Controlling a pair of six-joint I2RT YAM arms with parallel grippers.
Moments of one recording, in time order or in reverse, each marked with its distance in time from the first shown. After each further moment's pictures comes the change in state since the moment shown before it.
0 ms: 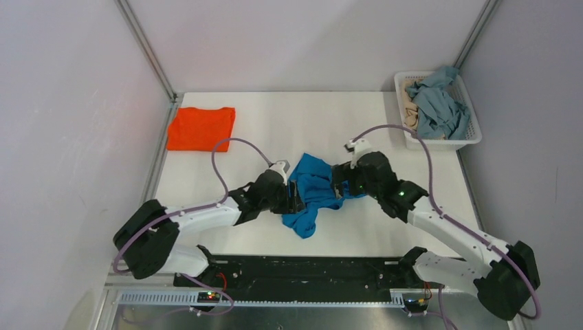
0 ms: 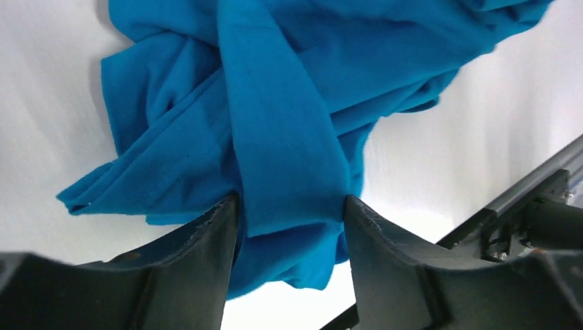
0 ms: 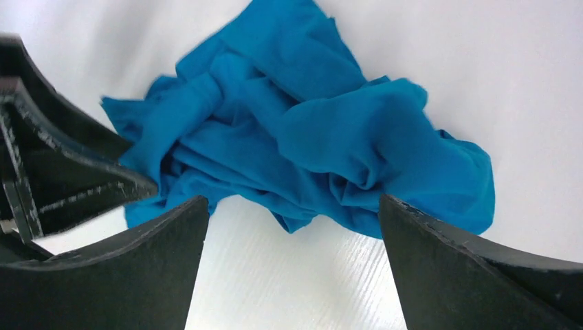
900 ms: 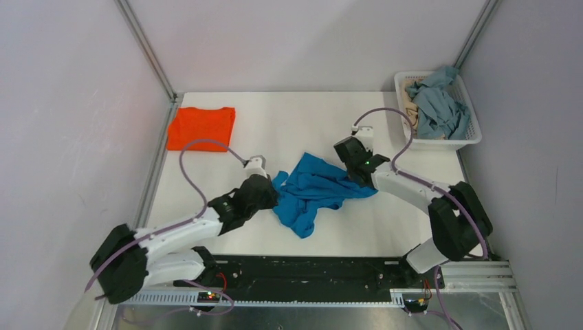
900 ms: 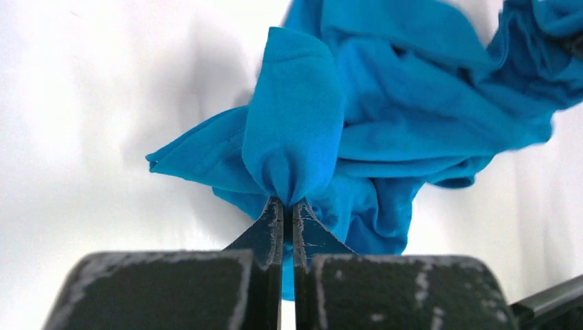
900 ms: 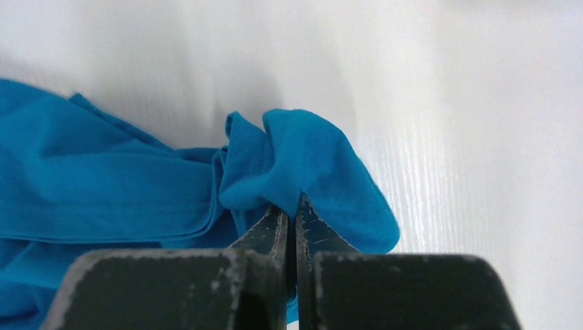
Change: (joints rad) left arm -0.003 -0.171 -0.063 -0.069 -0.322 -0.029; right arm -0.019 0.526 0.214 -0.064 0.546 0.245
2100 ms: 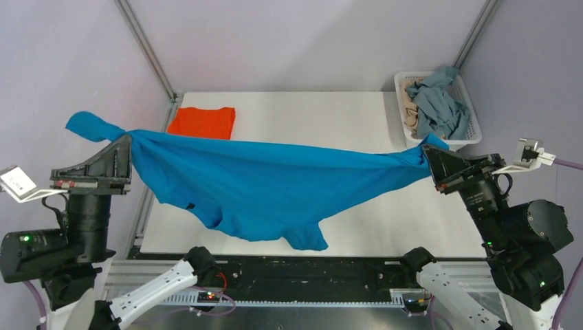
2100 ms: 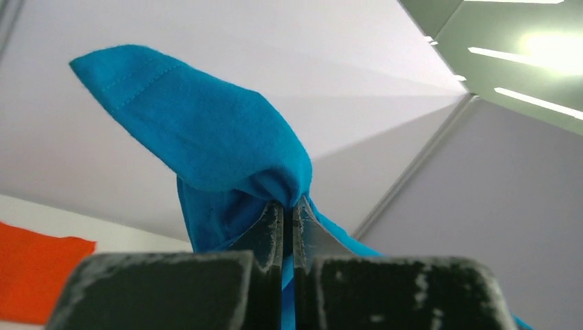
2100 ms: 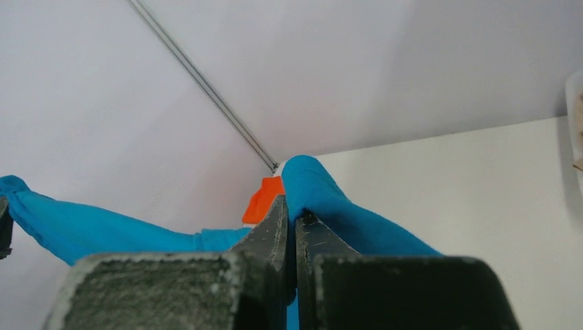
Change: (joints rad) left arm 0.001 -0.774 0.776 -0.249 -0.334 0.451; right arm -0.163 -1.037 0.334 -0.176 -0.522 0.049
